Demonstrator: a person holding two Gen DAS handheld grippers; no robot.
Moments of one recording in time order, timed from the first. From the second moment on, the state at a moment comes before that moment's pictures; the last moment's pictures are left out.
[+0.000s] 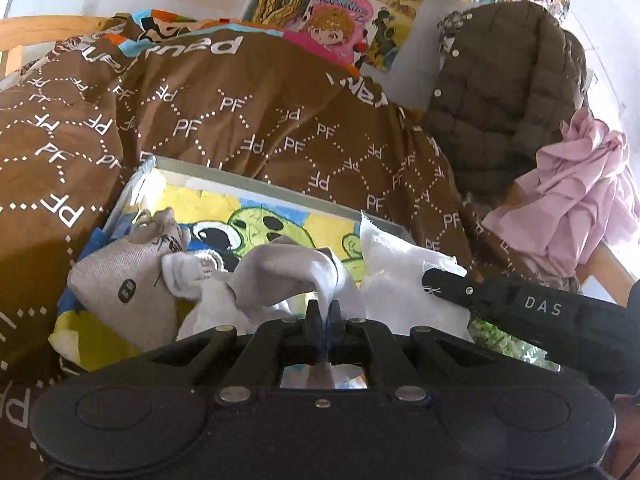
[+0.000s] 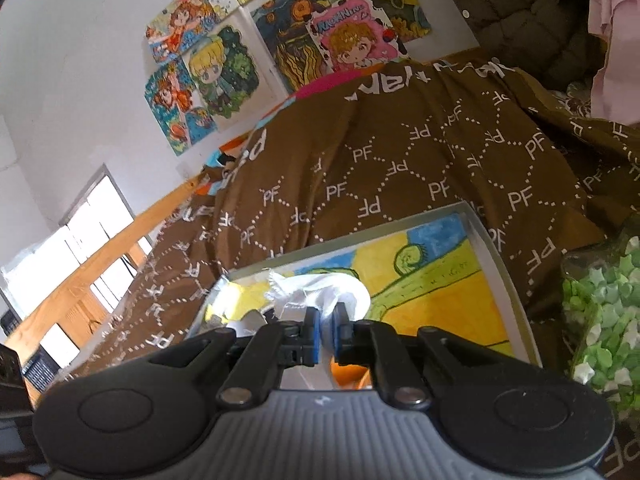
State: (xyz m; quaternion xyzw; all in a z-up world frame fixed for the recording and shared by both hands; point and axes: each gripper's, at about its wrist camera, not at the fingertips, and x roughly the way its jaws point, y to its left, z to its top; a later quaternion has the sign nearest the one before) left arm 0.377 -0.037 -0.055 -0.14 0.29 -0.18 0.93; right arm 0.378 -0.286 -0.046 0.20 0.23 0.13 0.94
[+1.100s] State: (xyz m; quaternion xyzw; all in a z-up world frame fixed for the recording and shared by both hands) left arm 0.315 -0.025 0.004 -0.14 0.23 -0.11 0.96; right arm 0.310 -0.298 0.001 0.12 0.17 0.11 0.97
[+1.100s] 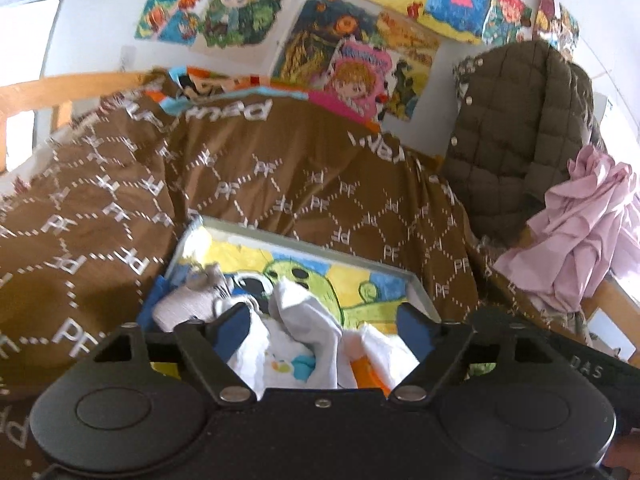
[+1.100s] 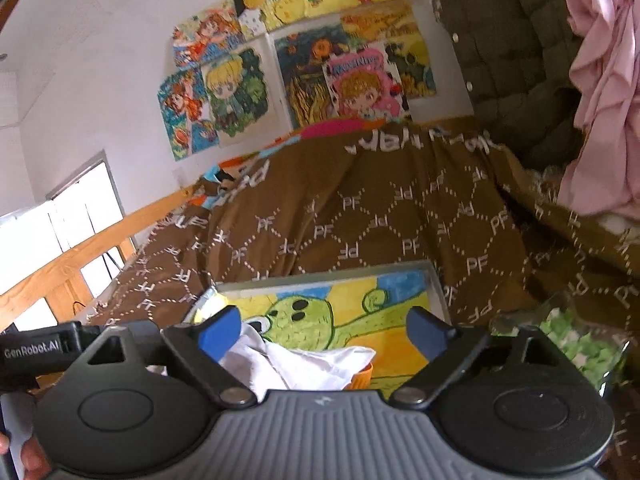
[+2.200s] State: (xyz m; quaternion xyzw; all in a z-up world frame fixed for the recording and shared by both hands) left arm 0.137 -0.040 0.036 -0.08 0.13 -0.05 0.99; right arm 0.138 -0.298 0.037 0.04 0.09 0.04 0.99
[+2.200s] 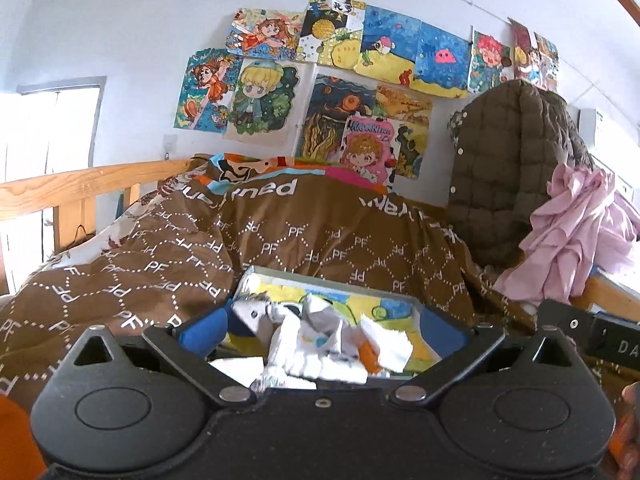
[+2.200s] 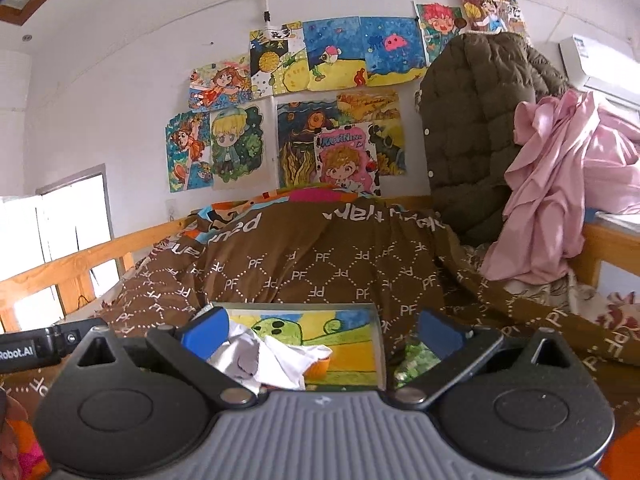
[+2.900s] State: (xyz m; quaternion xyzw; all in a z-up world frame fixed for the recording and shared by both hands) left arm 0.101 -0.049 -0.011 -0.06 0.21 -0.07 0.97; right arm 0.104 -0.298 0.019 0.03 0.14 0.02 0.99
